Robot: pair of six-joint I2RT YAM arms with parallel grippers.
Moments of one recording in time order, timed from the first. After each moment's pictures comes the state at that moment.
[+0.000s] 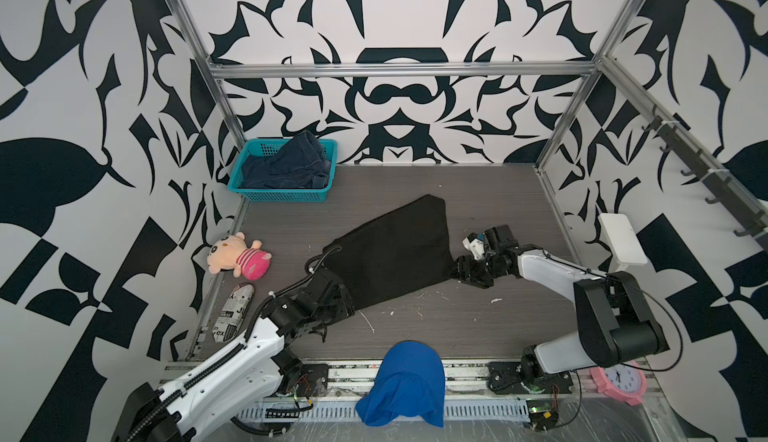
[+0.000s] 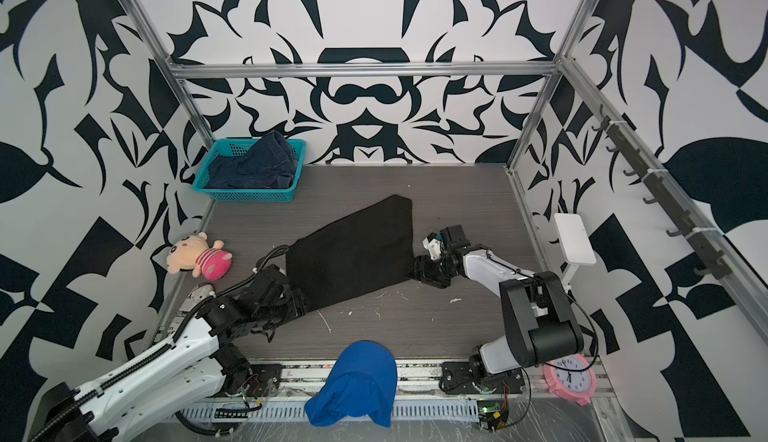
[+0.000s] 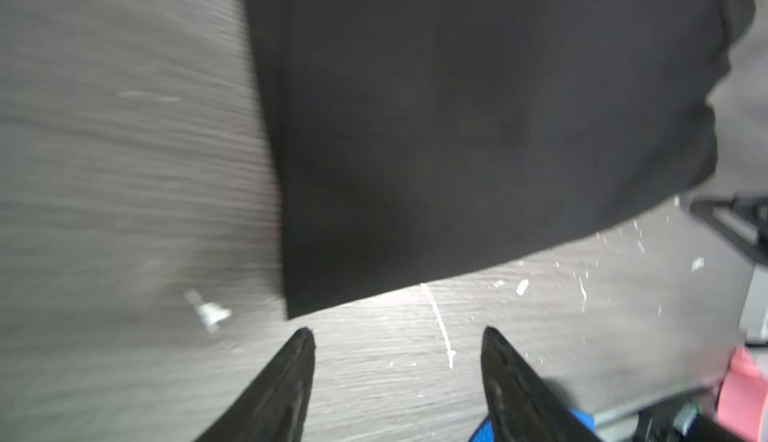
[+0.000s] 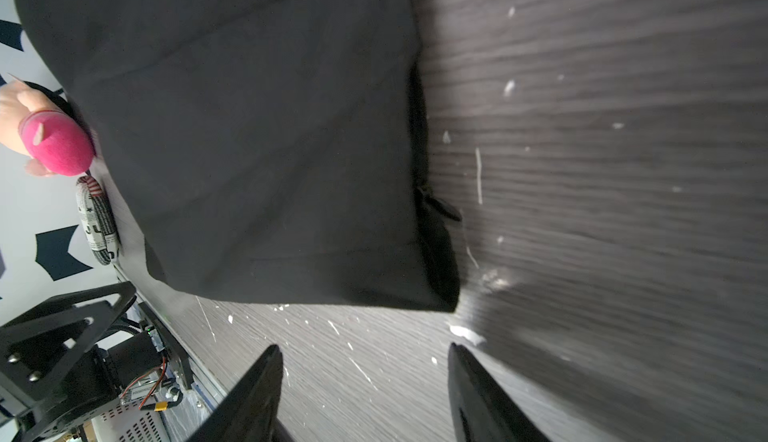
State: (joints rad) left arm -0.72 0.77 0.44 -0.69 -0.02 -1.01; right arm 0.21 1.47 0.69 -0.42 -0.60 0.40
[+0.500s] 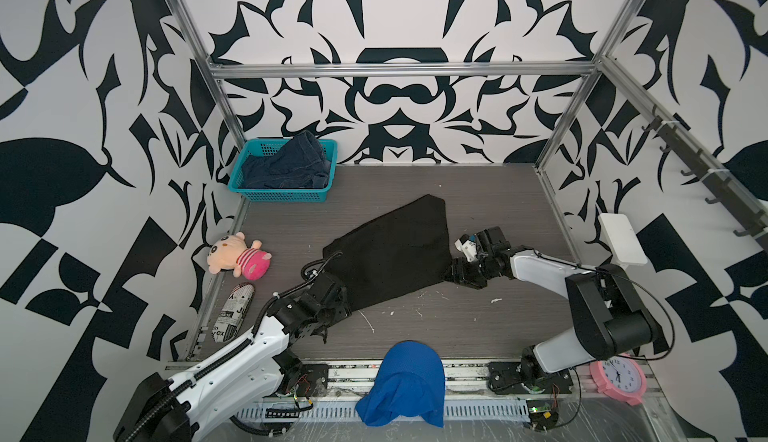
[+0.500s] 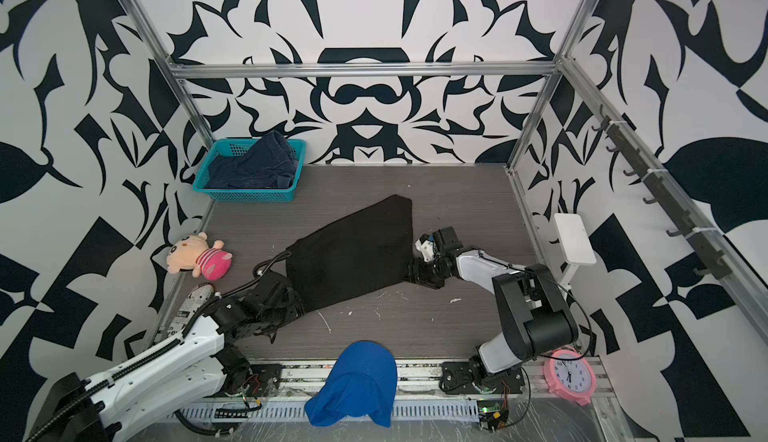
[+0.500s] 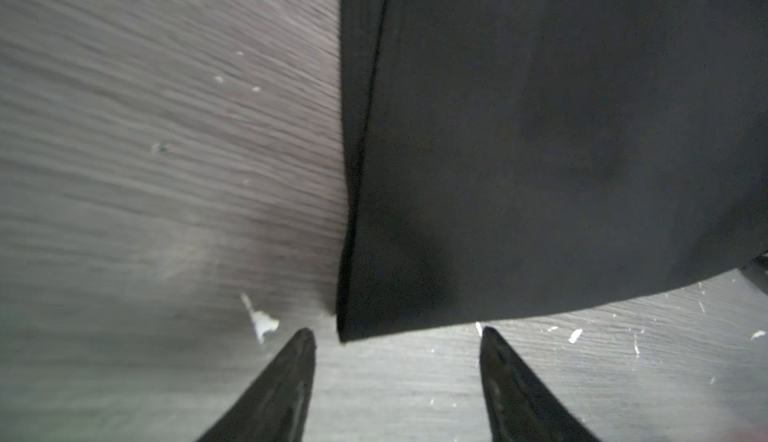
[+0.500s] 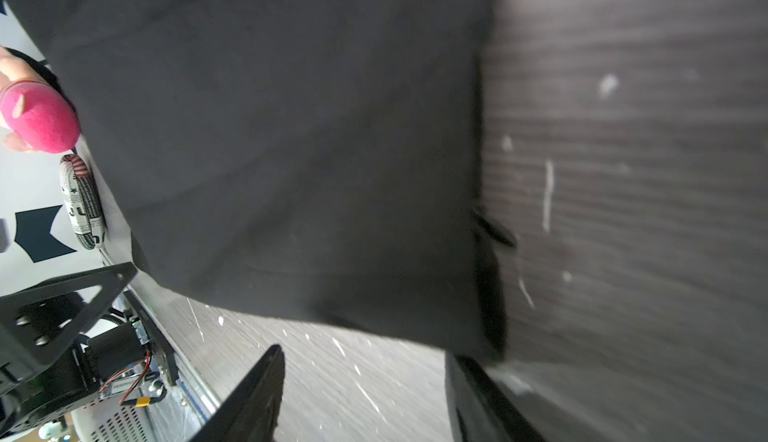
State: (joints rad) left arm -0.72 0.85 0.38 -0.60 -0.07 -1.05; right arm 0.27 1.52 0.68 -0.33 -0.59 0.40
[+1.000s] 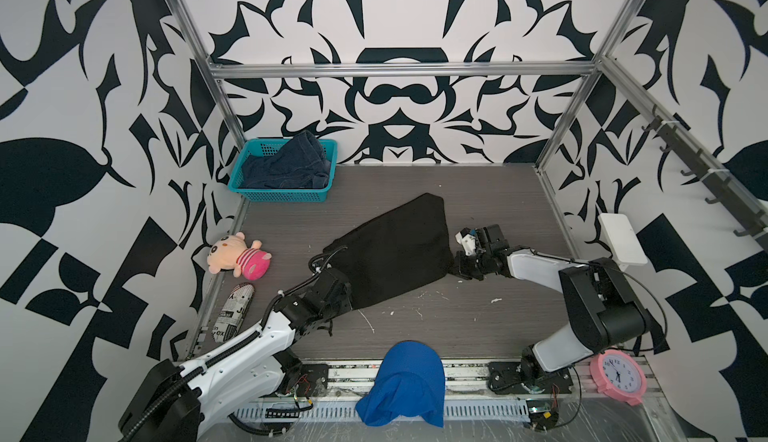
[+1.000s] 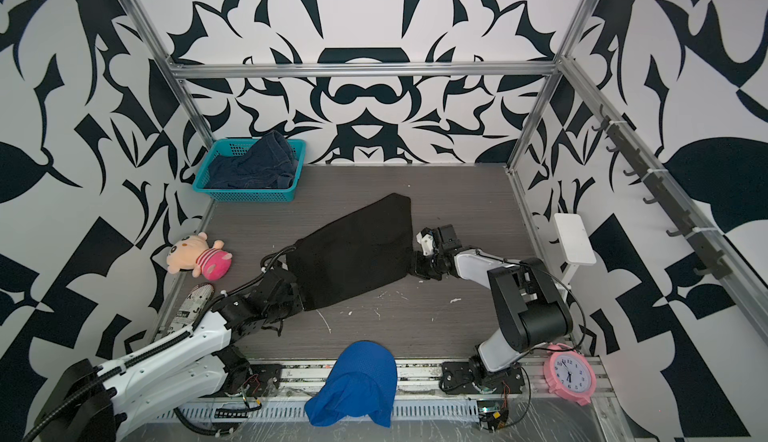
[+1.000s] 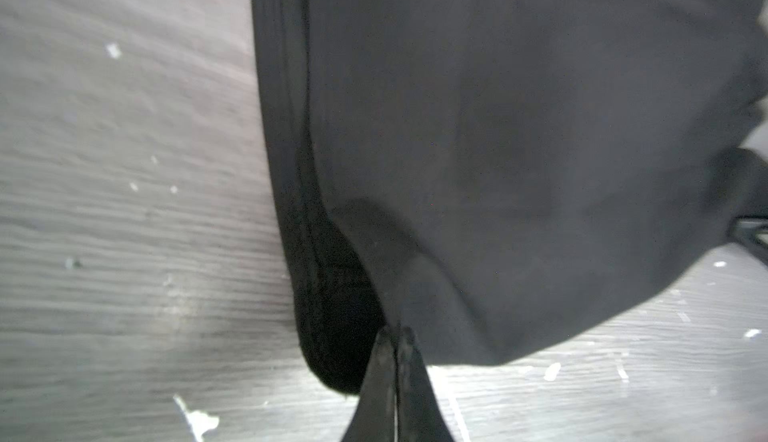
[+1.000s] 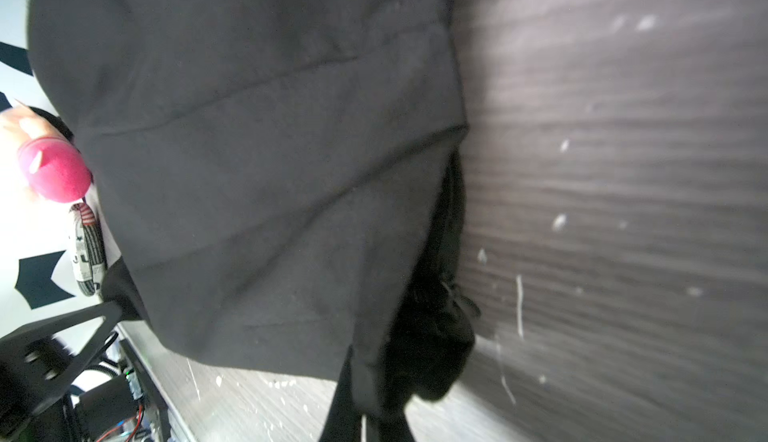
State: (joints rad) left arm -0.72 0.89 0.39 -0.46 -0.13 -0.96; right arm 0.27 1.56 0.68 -0.18 -0.54 0.47
